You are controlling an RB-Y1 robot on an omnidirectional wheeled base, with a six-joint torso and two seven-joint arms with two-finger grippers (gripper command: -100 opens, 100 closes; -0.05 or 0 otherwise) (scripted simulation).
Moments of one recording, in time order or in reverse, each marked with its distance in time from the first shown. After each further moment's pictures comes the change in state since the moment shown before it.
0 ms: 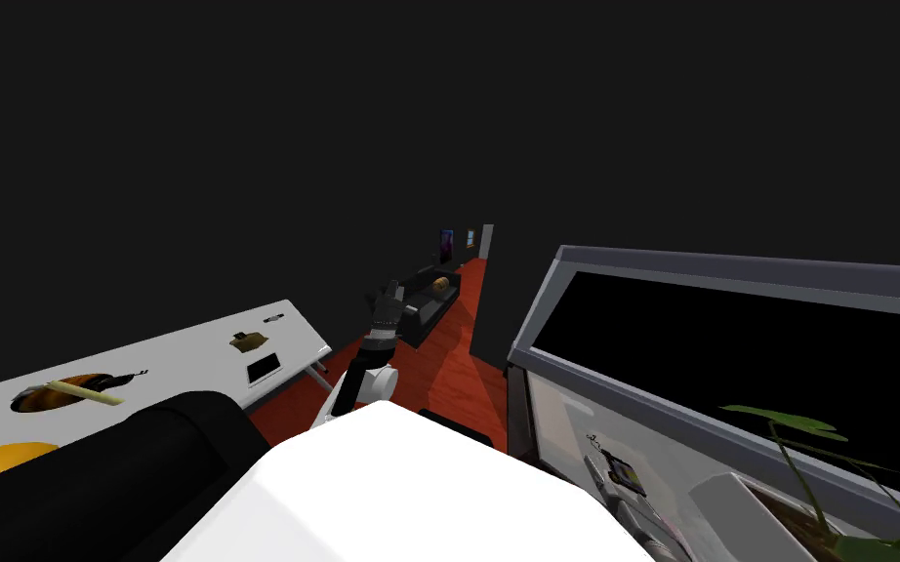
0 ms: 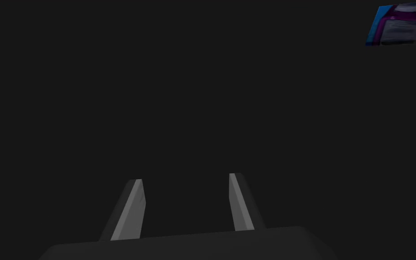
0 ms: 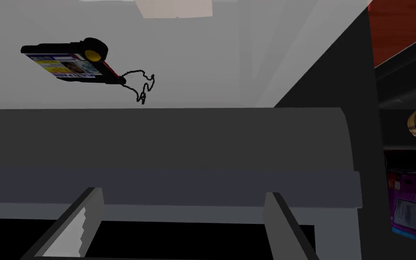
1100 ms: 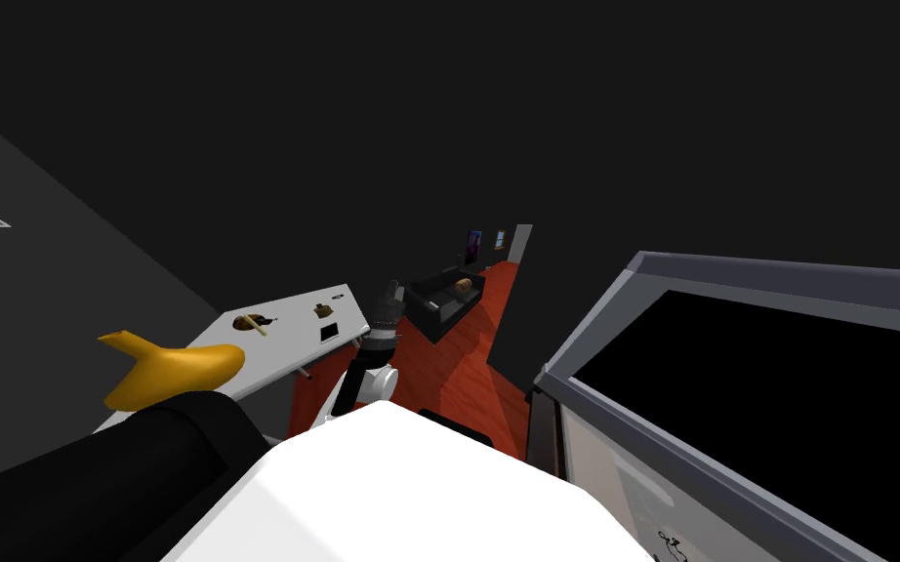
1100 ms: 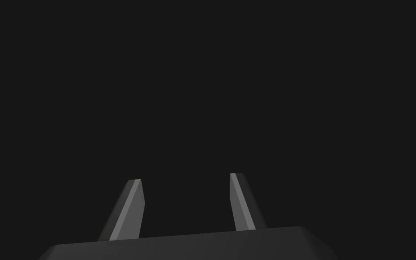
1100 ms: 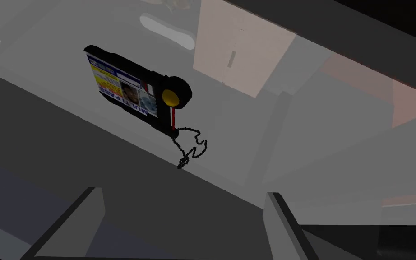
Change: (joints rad) left arm 0.000 0.000 0.000 0.000 0.000 0.000 0.000; right arm -0.104 -0.058 -0.073 0.342 0.266 0.188 0.069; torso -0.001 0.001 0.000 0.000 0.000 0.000
